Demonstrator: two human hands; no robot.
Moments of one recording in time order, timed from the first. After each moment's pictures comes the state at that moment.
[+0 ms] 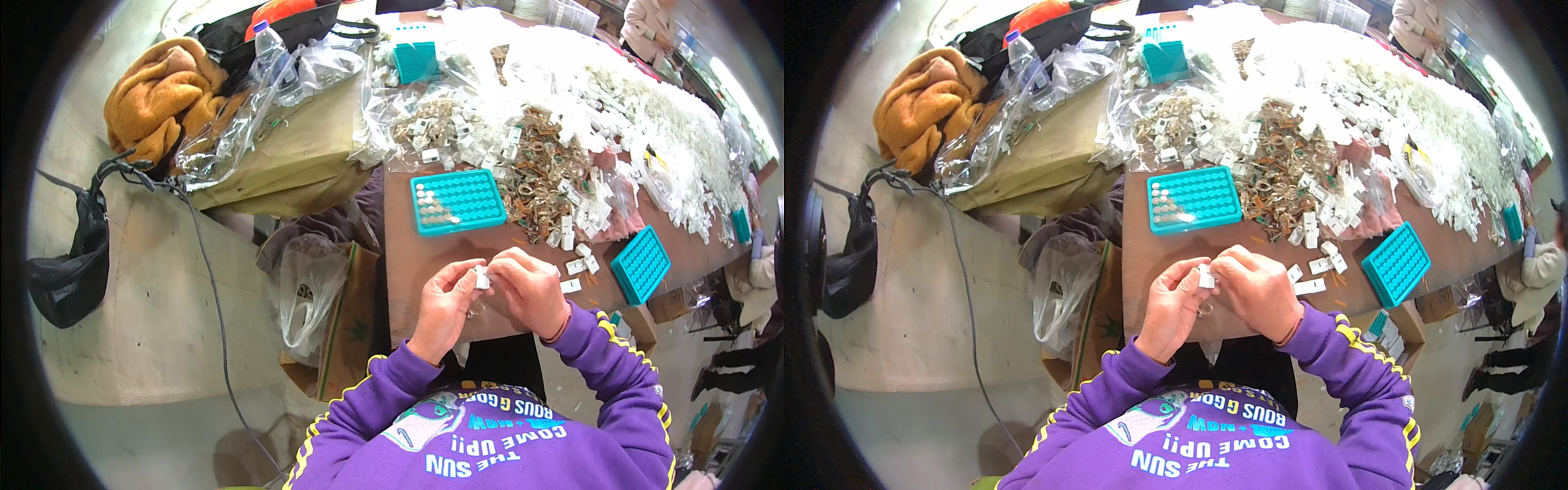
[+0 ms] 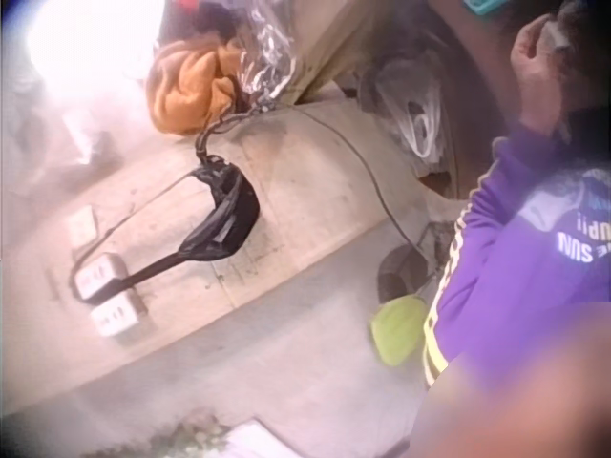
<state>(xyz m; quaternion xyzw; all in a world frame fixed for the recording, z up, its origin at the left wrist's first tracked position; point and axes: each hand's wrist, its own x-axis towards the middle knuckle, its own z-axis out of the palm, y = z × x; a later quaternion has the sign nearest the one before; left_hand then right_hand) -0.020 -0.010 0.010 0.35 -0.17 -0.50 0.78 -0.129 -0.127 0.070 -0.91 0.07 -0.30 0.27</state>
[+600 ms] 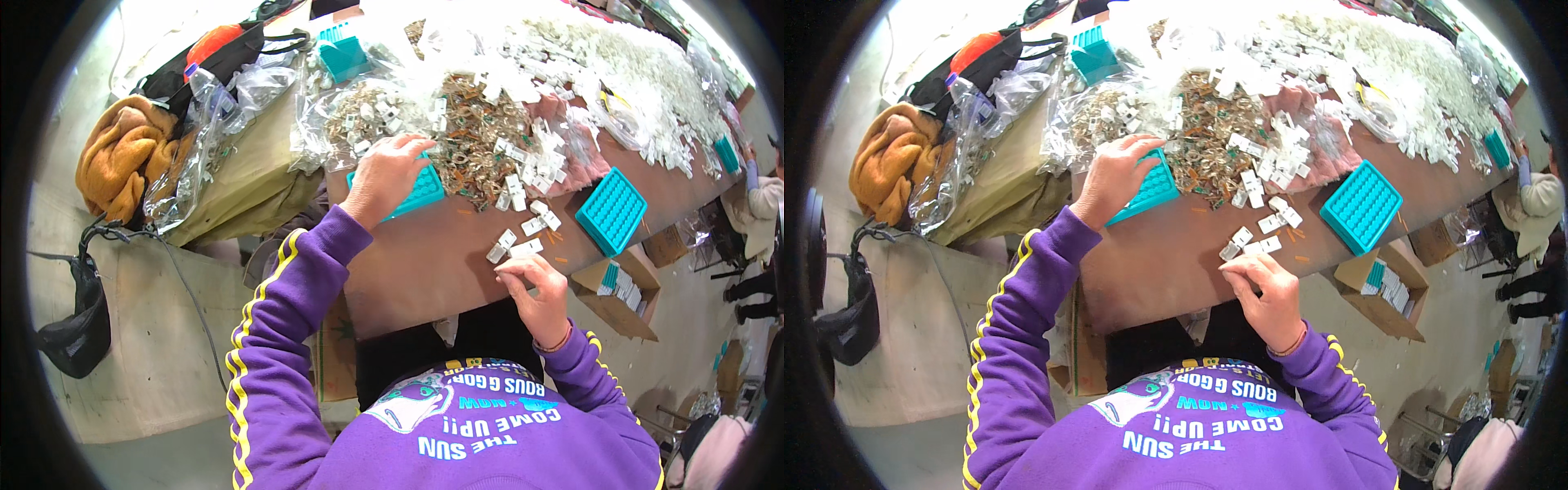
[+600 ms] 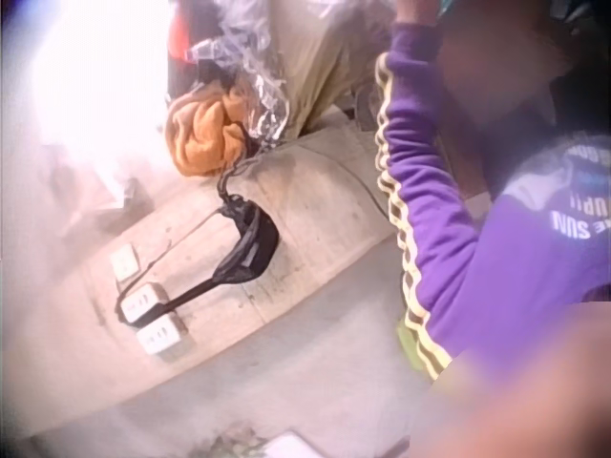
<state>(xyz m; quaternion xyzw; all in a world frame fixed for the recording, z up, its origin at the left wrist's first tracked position) 0.082 -0.138 0.060 0.63 -0.72 0.01 0.31 -0.213 -0.109 0.047 -0.80 0.27 -0.41 0.34</state>
